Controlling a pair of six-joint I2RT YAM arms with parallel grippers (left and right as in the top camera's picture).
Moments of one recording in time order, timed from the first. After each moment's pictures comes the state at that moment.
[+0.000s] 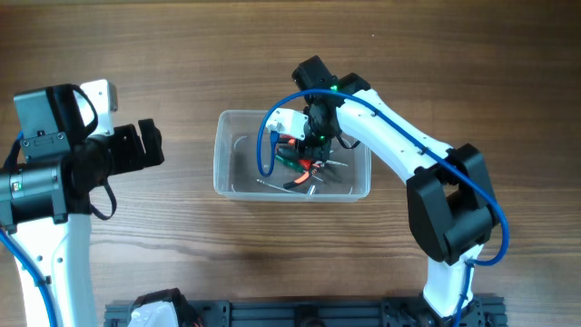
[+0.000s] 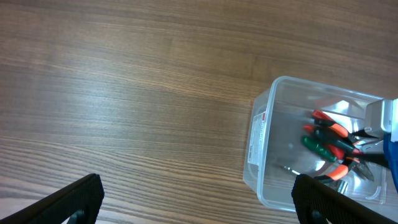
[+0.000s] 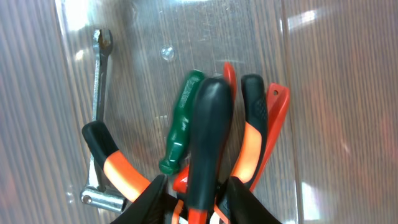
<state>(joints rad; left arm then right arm) 0.19 1.17 1.36 -1.17 0.12 -0.02 0.54 2.04 1.55 -0.93 -0.28 -0.84</state>
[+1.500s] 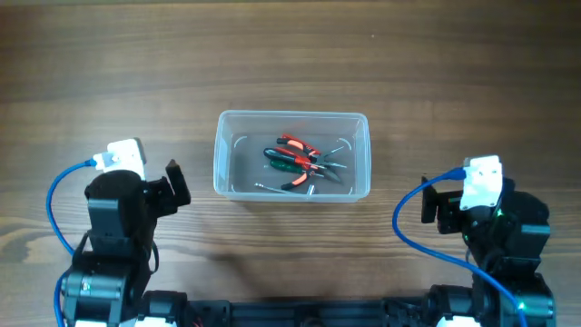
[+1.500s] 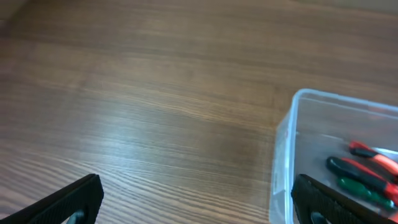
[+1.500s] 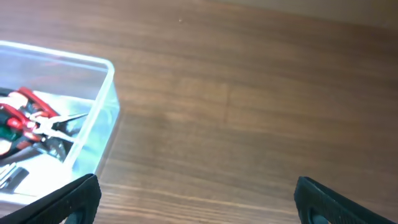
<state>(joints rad) -0.09 0.68 0.78 -0.77 -0.25 -0.21 -0.09 0.49 0.63 -0.72 -0.11 -0.20</state>
